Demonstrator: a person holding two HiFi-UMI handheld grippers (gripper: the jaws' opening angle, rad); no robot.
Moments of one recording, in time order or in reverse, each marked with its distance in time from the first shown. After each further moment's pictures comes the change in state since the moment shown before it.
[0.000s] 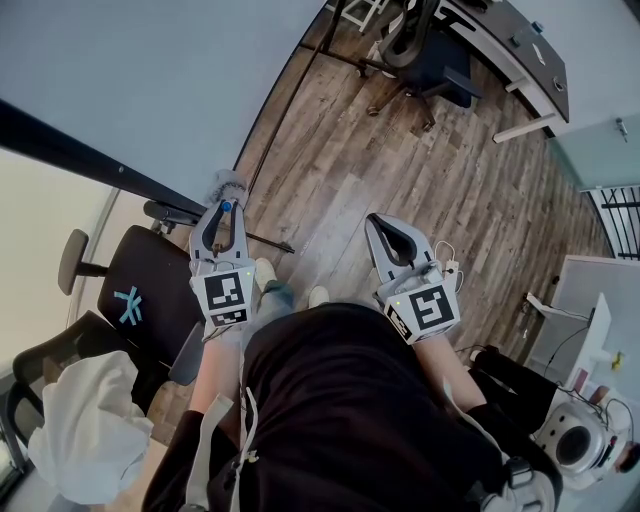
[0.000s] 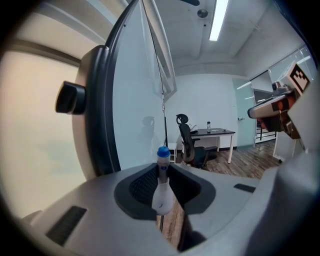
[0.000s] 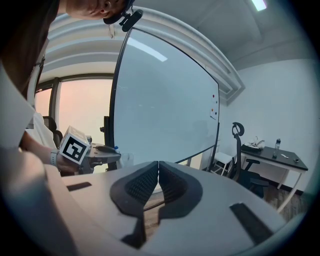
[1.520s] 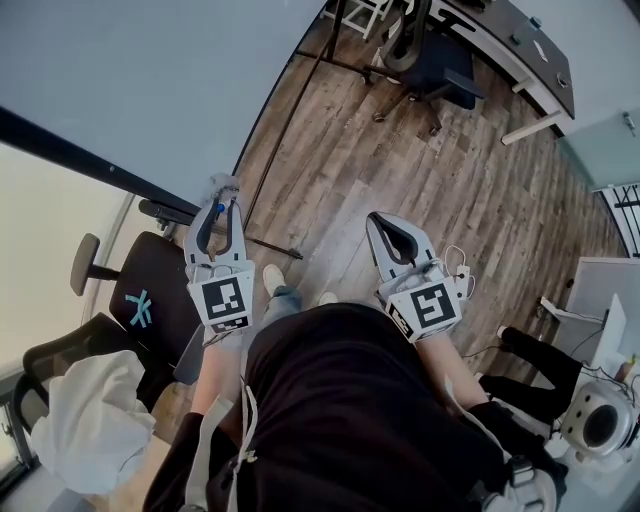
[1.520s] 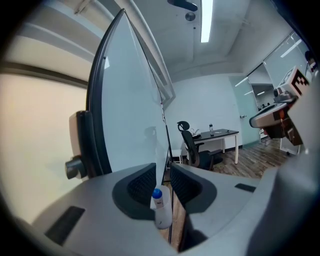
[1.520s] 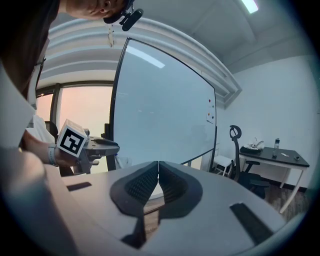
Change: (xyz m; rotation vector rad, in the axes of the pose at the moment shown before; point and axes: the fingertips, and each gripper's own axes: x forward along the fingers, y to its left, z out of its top) left arm -0.022 -0.014 0.057 0.081 -0.066 0.062; right arm -0.026 -0.015 0.004 0.020 -0.067 0.001
